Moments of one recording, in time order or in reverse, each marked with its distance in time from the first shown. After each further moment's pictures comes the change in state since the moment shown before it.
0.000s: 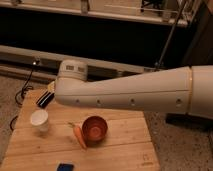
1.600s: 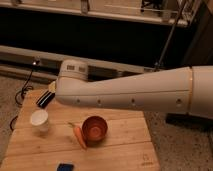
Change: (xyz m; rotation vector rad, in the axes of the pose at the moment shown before) arm 0.000 0.001 0.001 -0.002 -0.001 0.002
